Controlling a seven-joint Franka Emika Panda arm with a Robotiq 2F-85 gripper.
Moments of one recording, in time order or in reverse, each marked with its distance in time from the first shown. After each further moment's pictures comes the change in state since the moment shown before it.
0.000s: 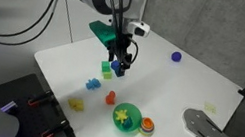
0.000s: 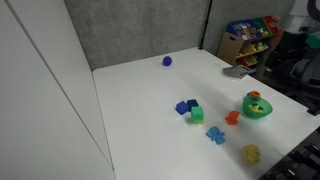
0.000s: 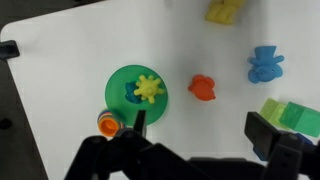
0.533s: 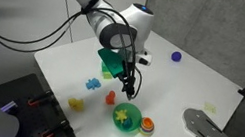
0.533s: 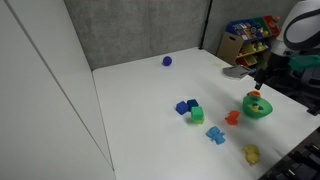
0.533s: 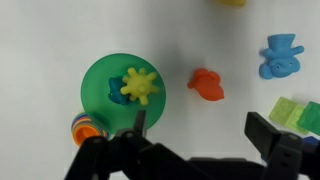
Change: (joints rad) arm -0.073 0.225 -0.005 -0.010 0.135 0.252 -0.188
